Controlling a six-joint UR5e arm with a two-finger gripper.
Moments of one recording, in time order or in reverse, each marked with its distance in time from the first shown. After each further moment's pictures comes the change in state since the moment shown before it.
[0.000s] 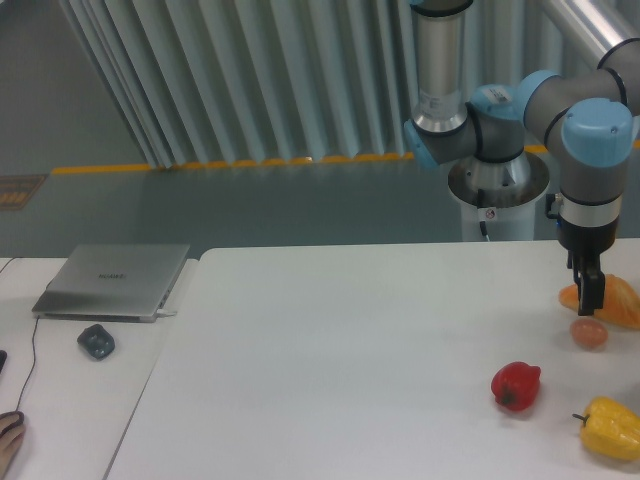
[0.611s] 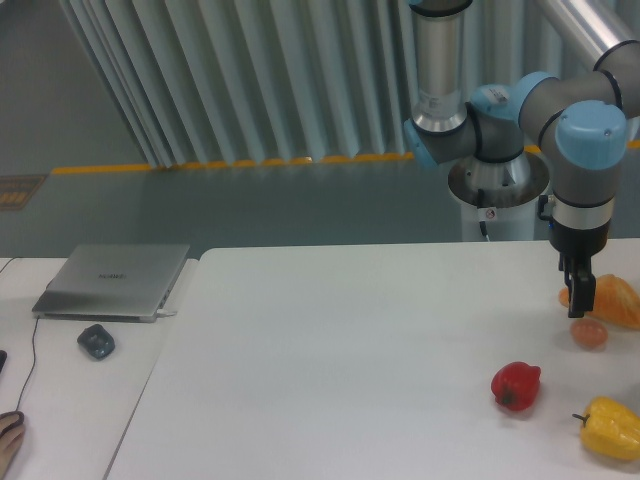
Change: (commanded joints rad) arm -0.005 -0.003 -0.009 0.005 -0.018 -0.009
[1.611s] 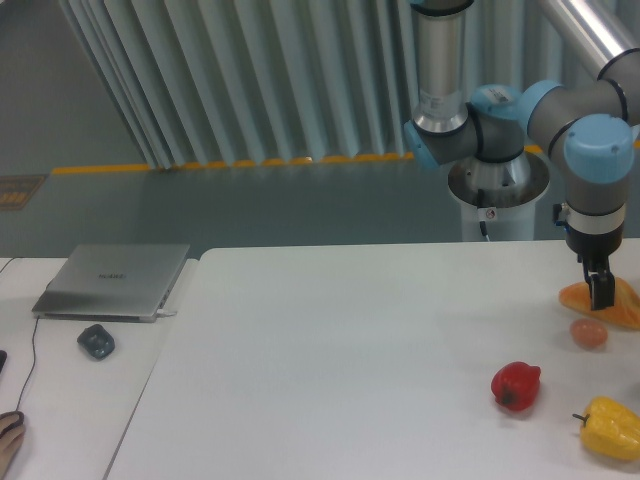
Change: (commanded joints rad) arm 0.018 0.011 -0.117 -0.005 0.294 0.018
